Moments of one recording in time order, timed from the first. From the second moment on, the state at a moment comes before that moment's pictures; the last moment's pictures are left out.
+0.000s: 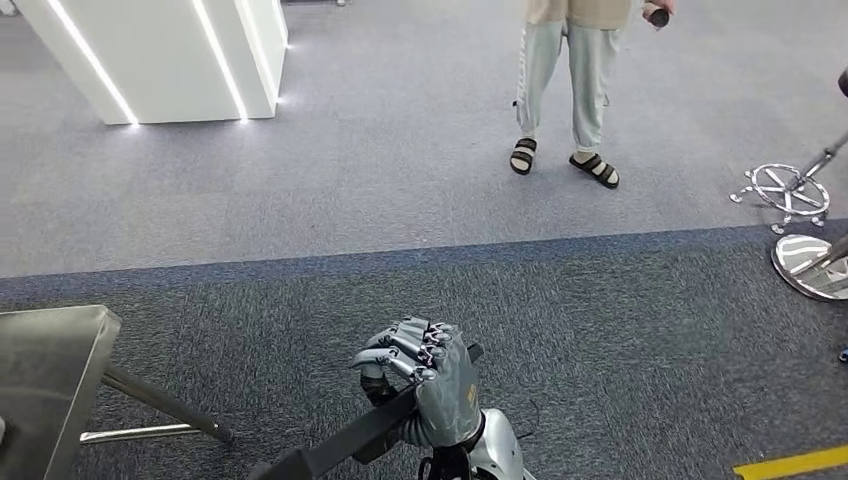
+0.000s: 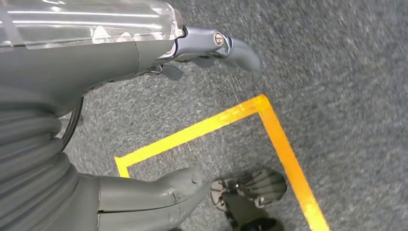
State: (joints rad) left arm -0.15 -0.18 1.05 -0.21 -1.10 0.11 -0.51; right arm -0.16 0.06 0.77 -1.64 0.72 -0.66 -0.43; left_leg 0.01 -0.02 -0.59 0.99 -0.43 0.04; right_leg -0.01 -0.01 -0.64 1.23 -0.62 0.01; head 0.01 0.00
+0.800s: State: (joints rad) left arm -0.15 -0.18 1.05 -0.21 -1.10 0.12 -0.51; right arm -0.16 0.06 0.77 -1.64 0.72 -0.66 -0.43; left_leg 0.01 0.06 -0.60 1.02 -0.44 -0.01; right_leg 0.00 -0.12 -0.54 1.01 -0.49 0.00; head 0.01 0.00
